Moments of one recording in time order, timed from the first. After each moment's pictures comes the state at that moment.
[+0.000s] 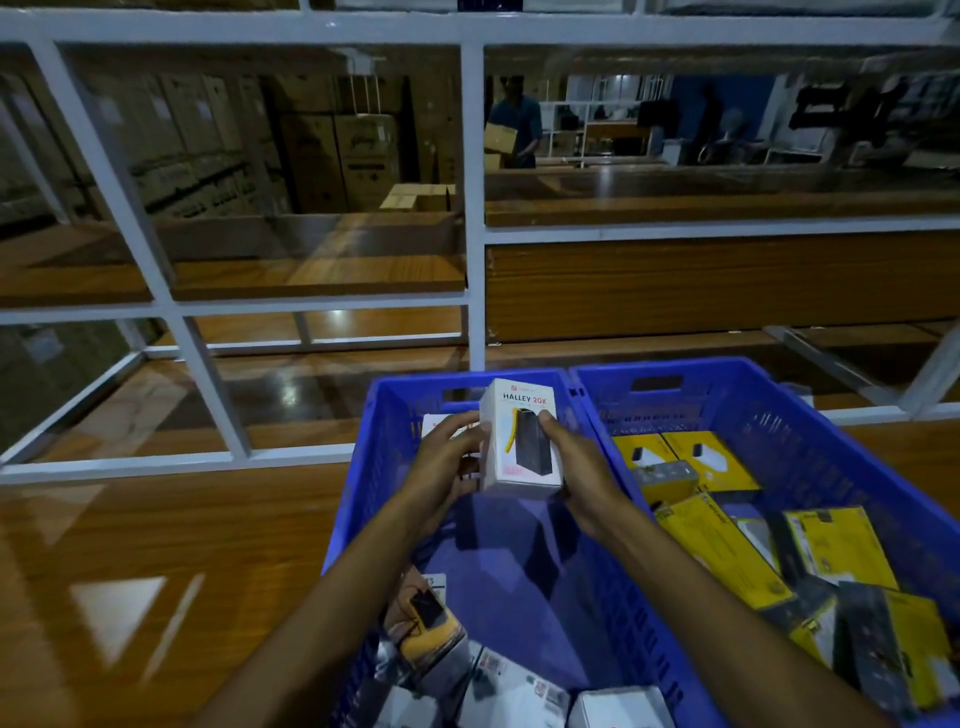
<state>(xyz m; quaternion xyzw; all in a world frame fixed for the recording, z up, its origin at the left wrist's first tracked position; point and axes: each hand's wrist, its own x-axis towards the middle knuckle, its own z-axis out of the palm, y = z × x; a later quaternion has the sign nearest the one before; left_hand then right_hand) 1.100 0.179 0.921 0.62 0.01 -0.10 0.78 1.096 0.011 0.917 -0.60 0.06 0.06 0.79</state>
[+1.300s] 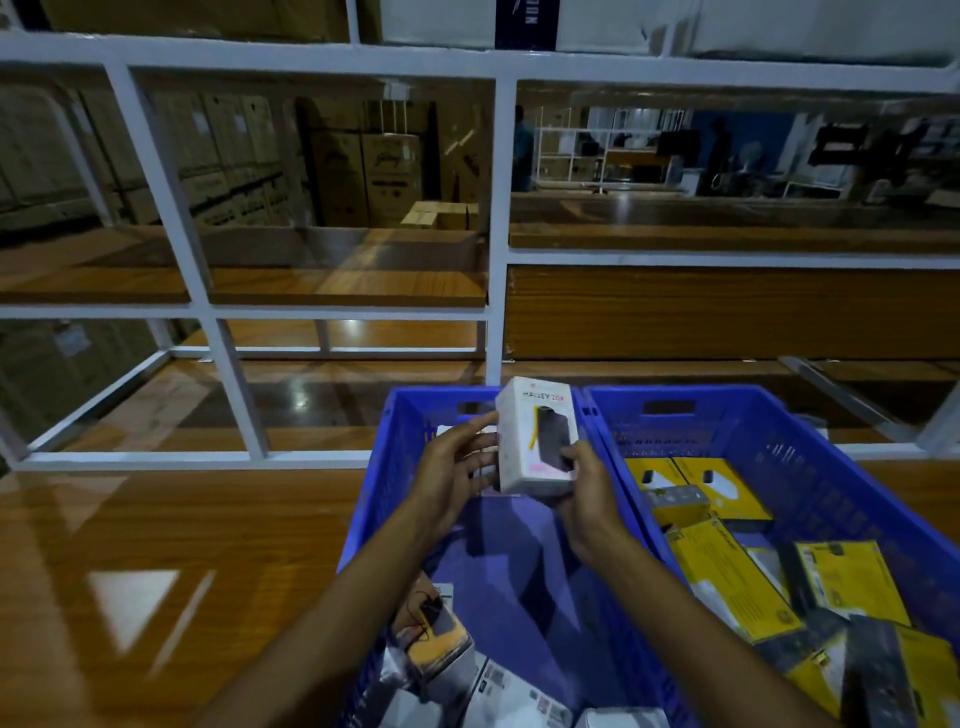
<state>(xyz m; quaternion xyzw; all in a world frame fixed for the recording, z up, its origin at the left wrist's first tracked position) 1.097 0.183 0.927 0.54 0.01 -0.06 0.84 1.081 0.029 0.922 -0.54 0.09 -0.01 0.84</state>
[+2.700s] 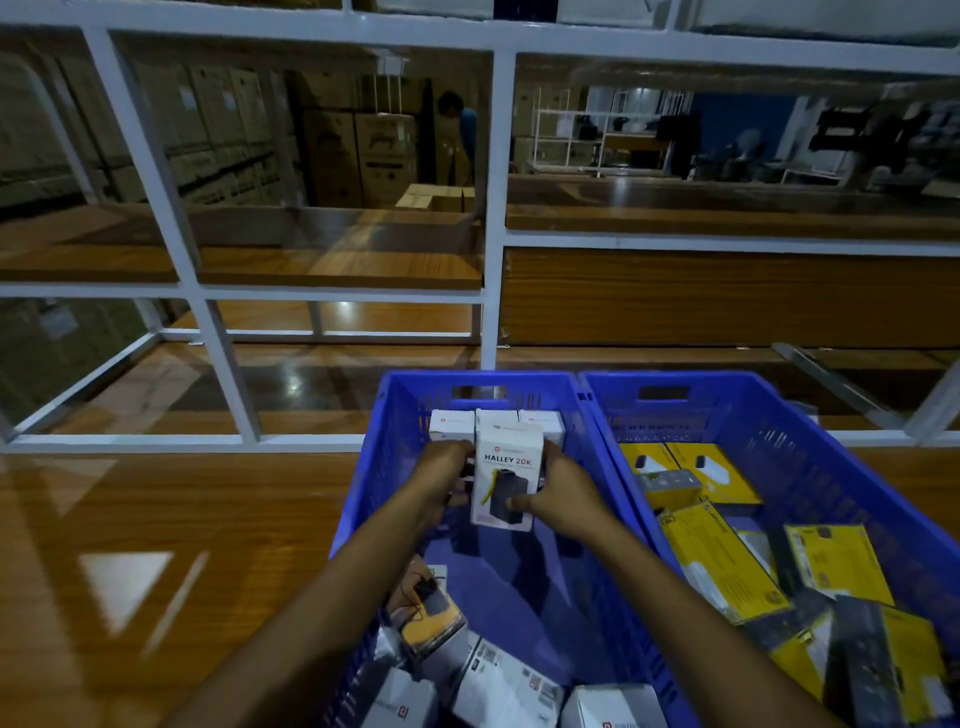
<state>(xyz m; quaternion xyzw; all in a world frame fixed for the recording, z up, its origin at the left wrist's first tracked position) 1.106 0.182 0.905 0.69 0.14 -0.10 0.70 1.087 0.014 0.901 -0.91 -0.06 0.03 0.41</state>
